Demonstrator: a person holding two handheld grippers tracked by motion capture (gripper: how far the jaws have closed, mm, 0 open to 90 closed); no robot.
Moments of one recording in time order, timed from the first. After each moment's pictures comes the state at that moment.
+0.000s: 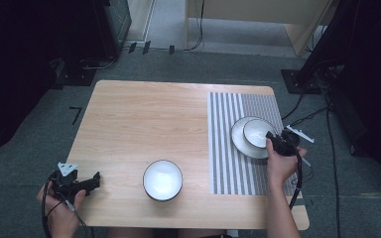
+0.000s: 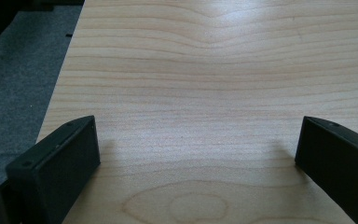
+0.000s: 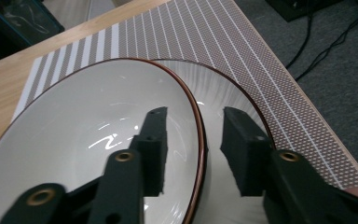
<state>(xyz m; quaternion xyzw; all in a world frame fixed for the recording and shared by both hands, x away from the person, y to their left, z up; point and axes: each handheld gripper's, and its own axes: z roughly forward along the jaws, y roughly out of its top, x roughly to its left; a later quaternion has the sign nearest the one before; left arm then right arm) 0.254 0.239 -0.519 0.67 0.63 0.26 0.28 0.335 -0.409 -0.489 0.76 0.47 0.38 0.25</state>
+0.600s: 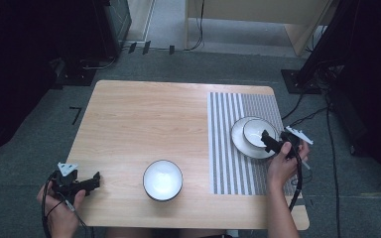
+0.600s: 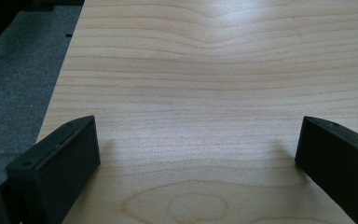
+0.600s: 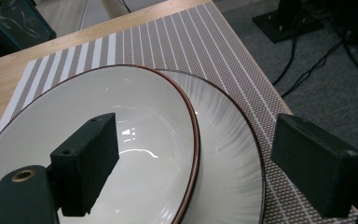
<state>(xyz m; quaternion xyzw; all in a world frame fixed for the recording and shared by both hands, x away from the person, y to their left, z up) 0.254 0.240 -0.519 0.67 0.63 0.26 0.28 0.329 -0.404 -0.485 0.74 0.48 0.37 0.30</state>
